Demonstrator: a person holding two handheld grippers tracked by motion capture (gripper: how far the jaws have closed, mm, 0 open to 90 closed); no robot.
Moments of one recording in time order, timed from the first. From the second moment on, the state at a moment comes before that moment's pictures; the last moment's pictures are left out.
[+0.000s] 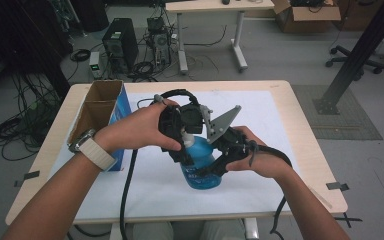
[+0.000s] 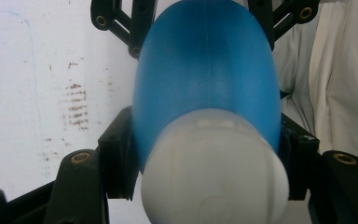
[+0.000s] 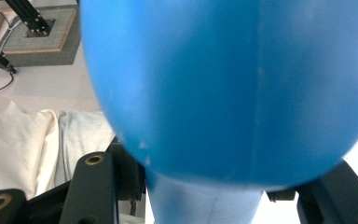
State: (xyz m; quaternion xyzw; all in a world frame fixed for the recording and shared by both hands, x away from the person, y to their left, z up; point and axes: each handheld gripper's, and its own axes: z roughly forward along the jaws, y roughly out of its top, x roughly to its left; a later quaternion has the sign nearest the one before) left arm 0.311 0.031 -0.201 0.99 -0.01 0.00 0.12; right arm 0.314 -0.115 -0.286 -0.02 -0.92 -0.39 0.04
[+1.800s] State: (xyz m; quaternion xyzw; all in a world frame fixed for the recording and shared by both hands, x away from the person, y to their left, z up) left arm 0.328 0.070 -0.132 0.97 0.24 0.05 0.04; right arm 0.315 -0.211 -0.278 -0.12 -0.94 -0.31 0.04
